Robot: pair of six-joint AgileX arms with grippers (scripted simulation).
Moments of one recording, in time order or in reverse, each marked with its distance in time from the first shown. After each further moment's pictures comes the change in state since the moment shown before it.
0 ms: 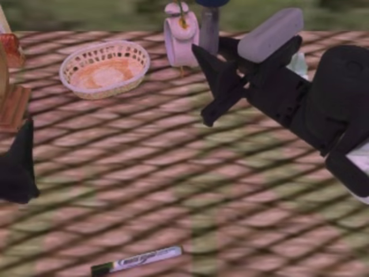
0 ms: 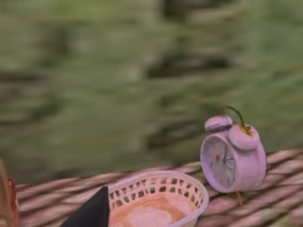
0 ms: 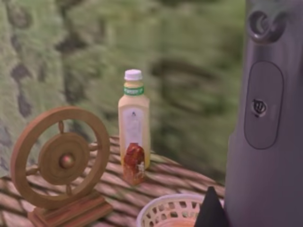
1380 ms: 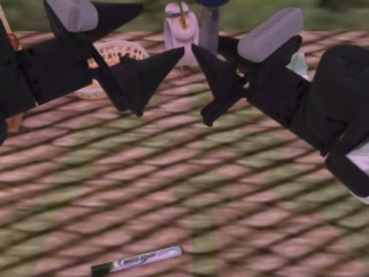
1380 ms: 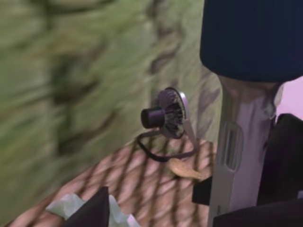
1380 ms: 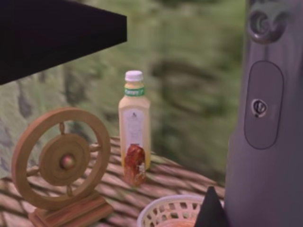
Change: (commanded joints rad) left arm -0.261 0.997 0.552 0.396 0.515 -0.002; right arm 0.000 0.000 0.000 0.000 0.000 0.000
